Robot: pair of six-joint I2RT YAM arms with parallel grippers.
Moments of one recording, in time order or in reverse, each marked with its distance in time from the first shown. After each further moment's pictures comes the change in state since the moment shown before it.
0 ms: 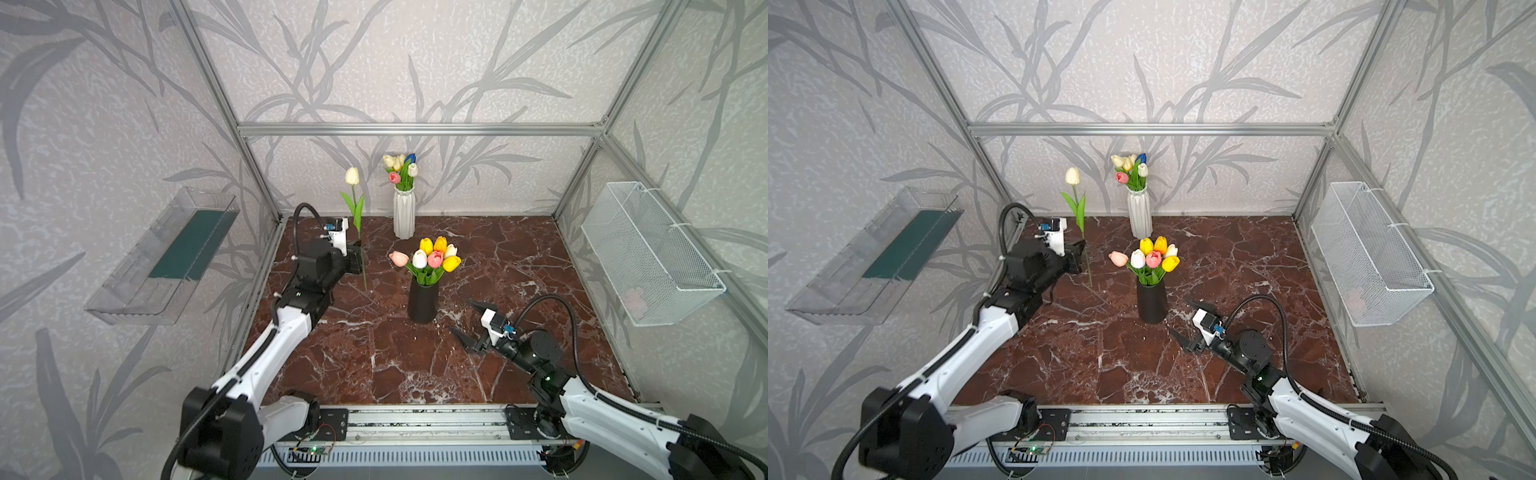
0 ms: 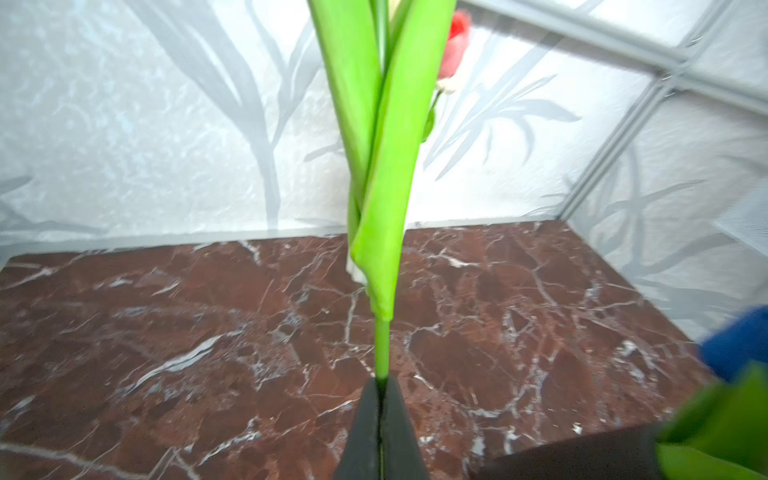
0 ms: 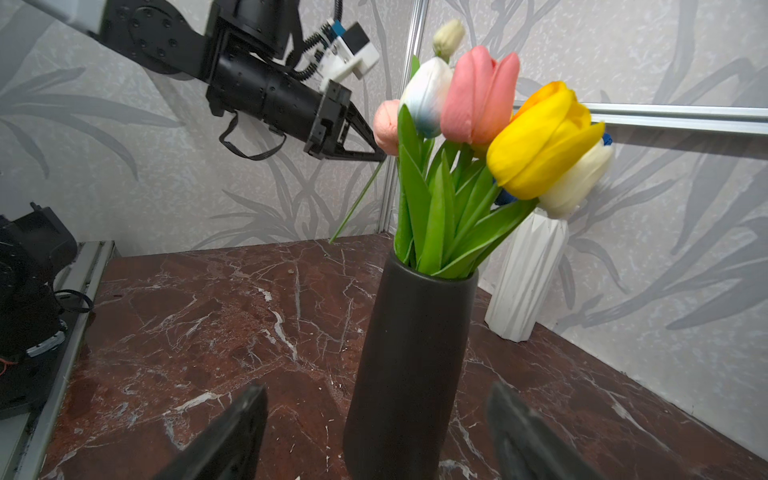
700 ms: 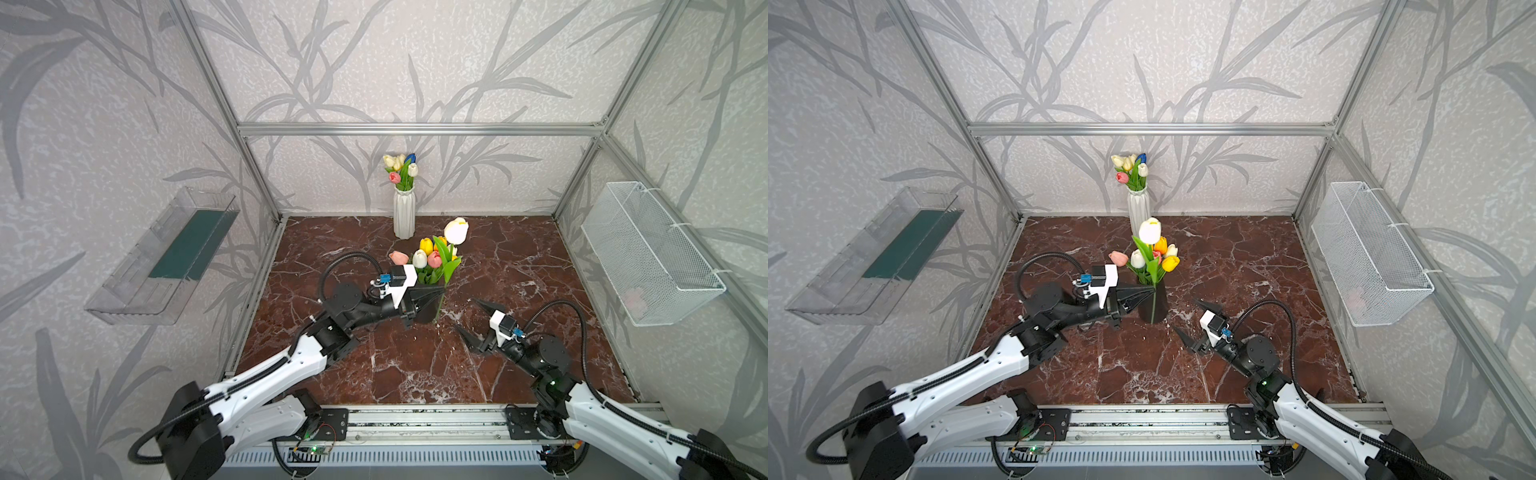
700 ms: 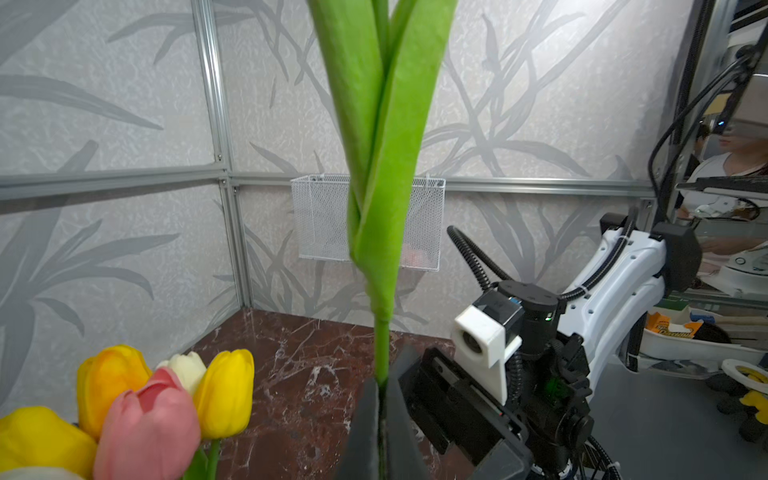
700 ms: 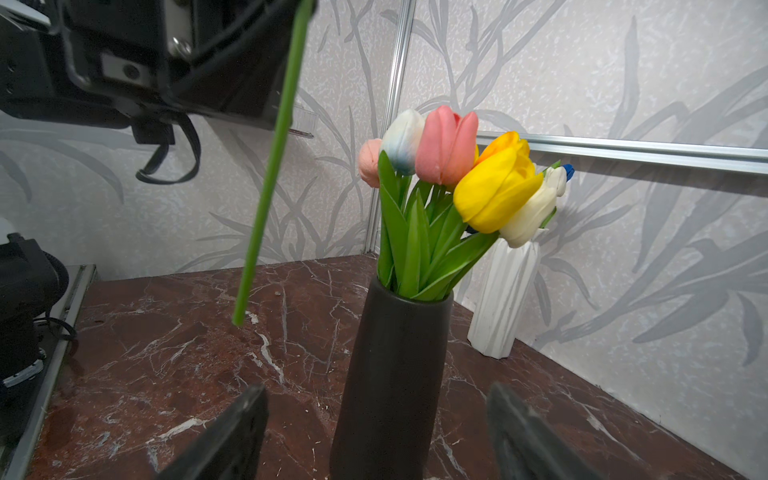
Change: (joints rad) left arm -0.537 0.025 -0.063 0.415 0.322 0.112; right arm 0.000 -0.094 -0.010 -0.019 0.033 0.003
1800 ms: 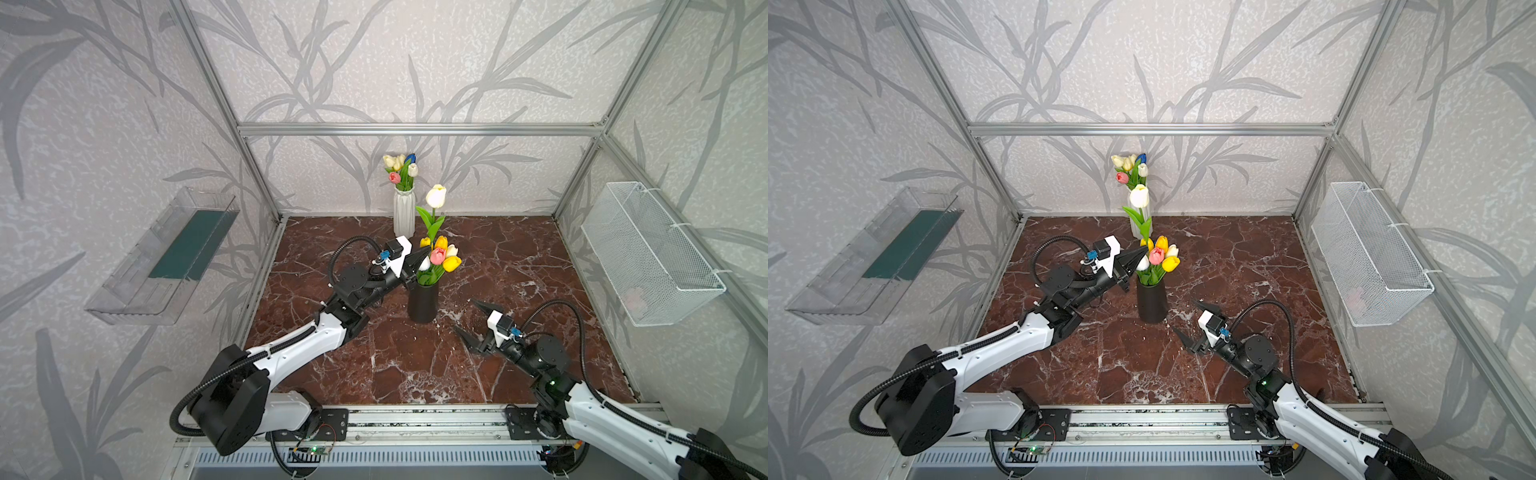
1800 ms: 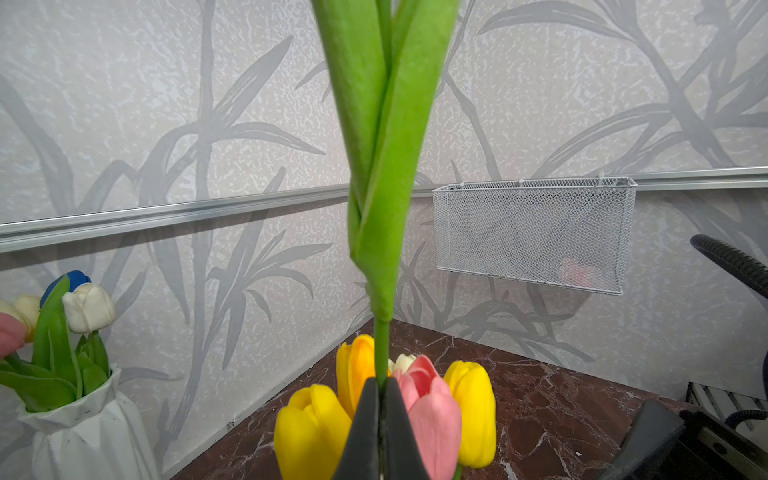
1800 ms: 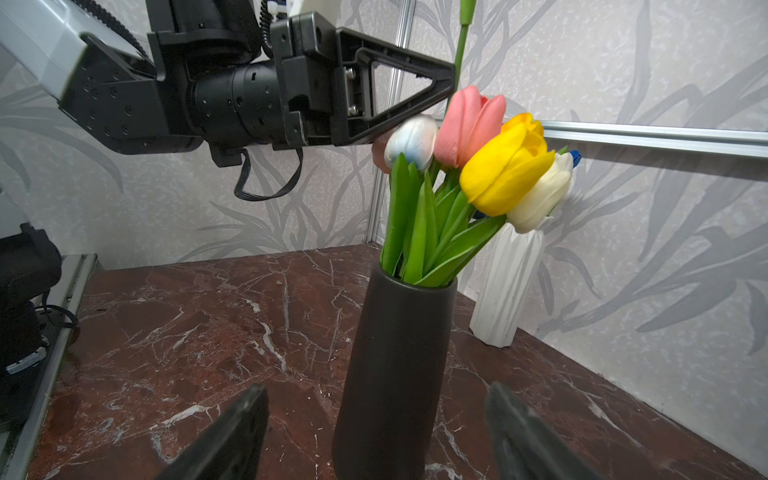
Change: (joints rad) left arm 0.133 0.209 0.040 0.237 -0.208 0.108; right arm 0.000 0.007 0.000 -0.025 -0.001 -0.004
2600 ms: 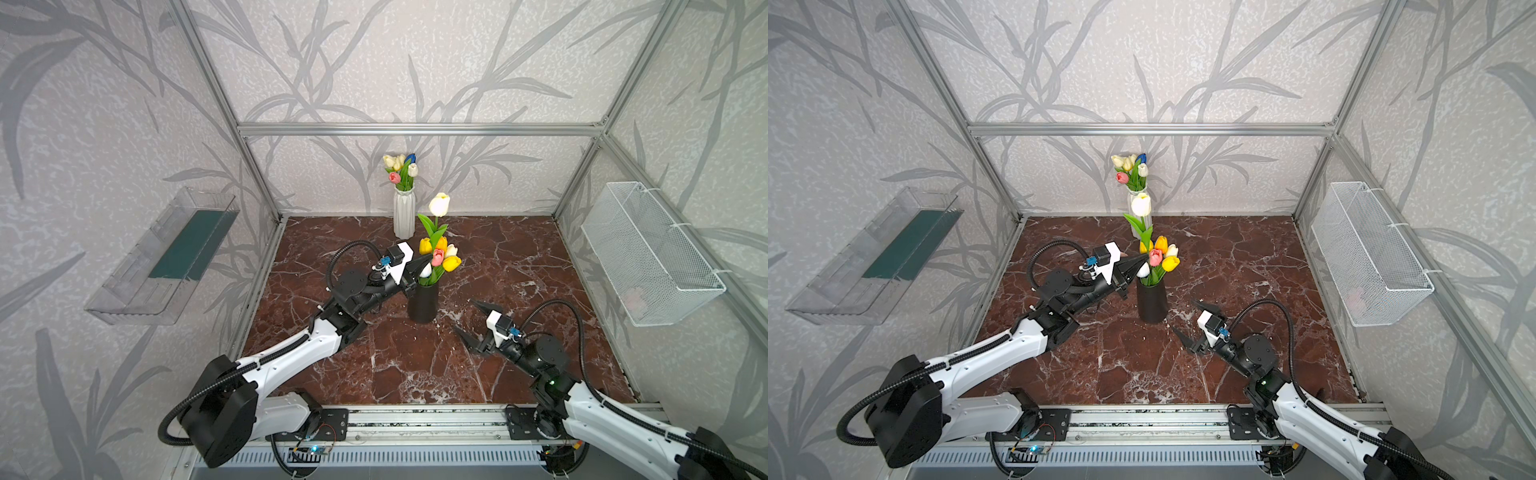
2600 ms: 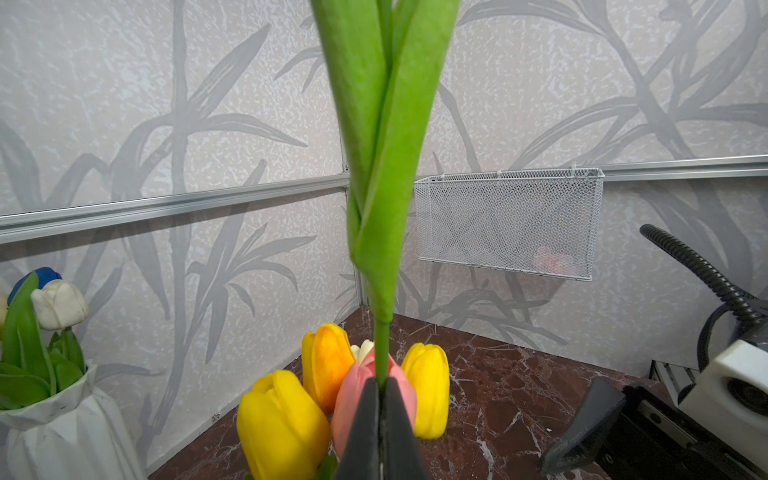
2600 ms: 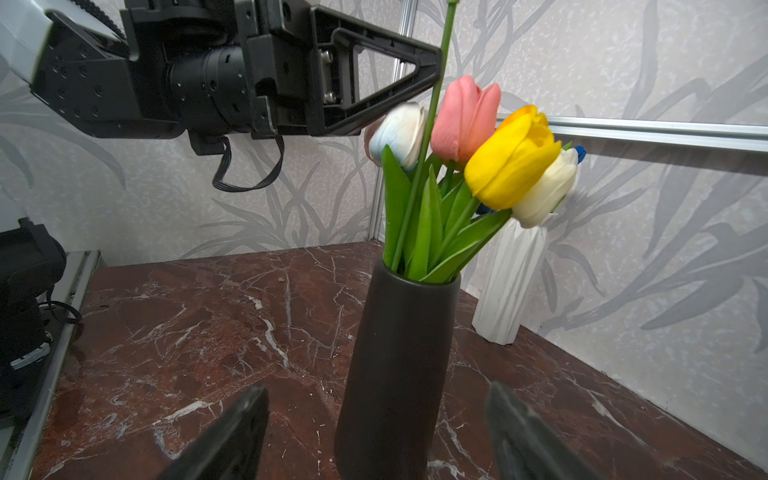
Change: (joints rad) left arm -0.033 -0.074 -0.020 -0.086 0.027 0.015; right arm 0.000 0.009 0.000 -0.001 -0.005 0.000
